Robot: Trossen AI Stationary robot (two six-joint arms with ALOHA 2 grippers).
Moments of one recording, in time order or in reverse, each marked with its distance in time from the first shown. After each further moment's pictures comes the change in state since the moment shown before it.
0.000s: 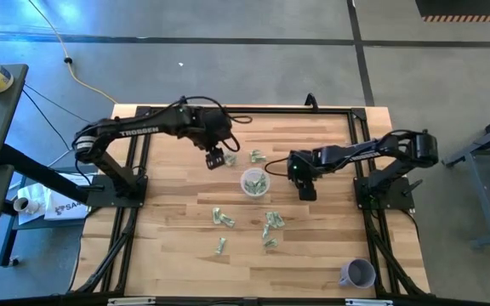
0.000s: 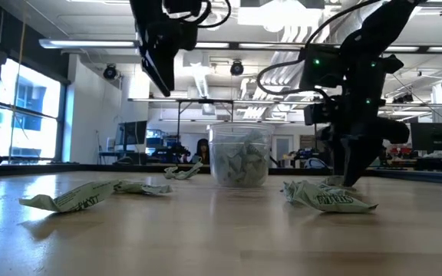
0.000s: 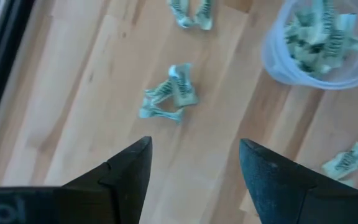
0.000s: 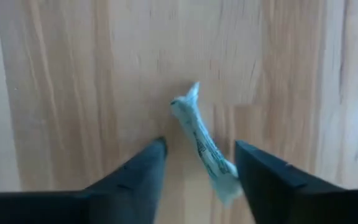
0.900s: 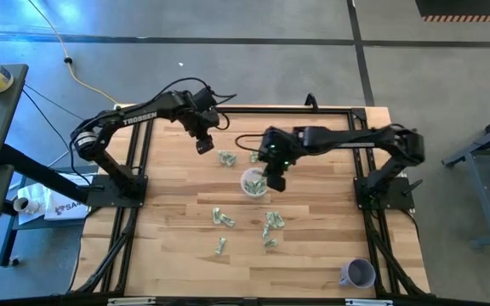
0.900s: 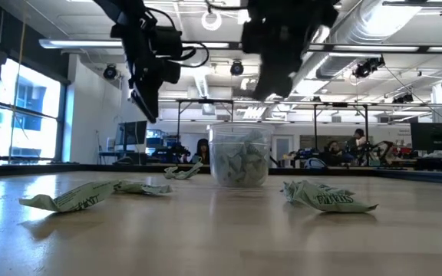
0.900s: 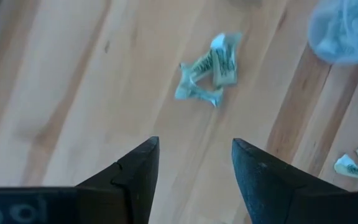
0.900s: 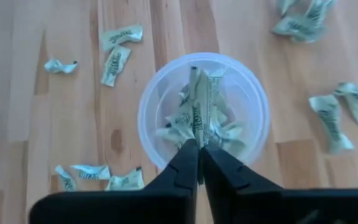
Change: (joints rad) left arm 0.307 -0.001 -0.168 0.100 0.245 0.242; right arm 0.015 0.099 0.575 -0.114 -0.308 0.256
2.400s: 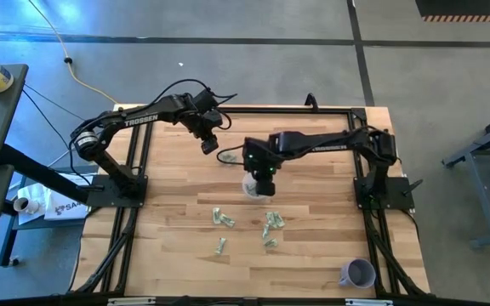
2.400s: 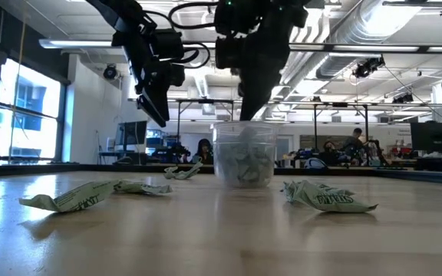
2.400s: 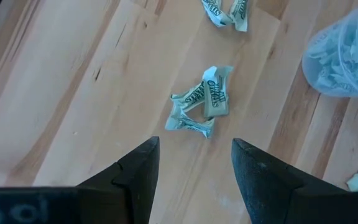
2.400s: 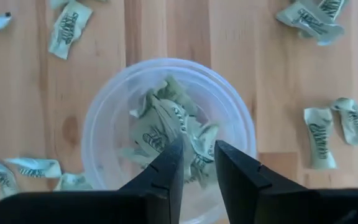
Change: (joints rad) left arm -0.001 0.001 -0.062 0.159 0.053 -0.056; right arm 0.059 0.249 0.253 -0.203 0.146 -0.134
